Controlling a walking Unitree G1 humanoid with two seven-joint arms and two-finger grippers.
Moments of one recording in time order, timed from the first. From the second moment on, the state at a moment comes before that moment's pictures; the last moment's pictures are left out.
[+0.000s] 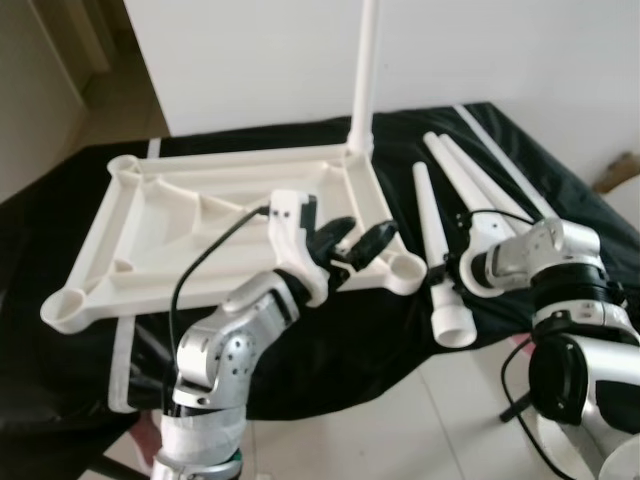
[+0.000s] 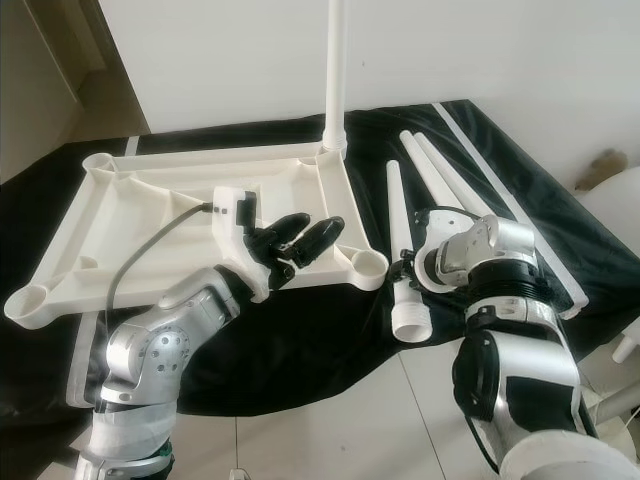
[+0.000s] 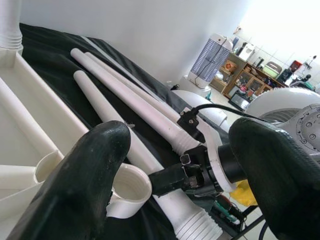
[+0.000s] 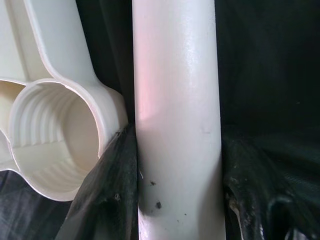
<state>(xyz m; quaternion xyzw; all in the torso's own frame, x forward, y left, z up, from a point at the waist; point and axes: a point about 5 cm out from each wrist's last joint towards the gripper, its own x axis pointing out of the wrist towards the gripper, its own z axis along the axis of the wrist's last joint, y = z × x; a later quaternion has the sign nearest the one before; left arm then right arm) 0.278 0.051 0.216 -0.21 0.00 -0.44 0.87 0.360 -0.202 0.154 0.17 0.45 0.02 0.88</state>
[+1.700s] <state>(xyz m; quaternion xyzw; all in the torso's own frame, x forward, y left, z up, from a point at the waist) 0.401 0.037 0.267 -0.01 -0.03 -0.26 0.96 0.342 -0.135 0.228 0.04 -0.10 0.12 0.99</state>
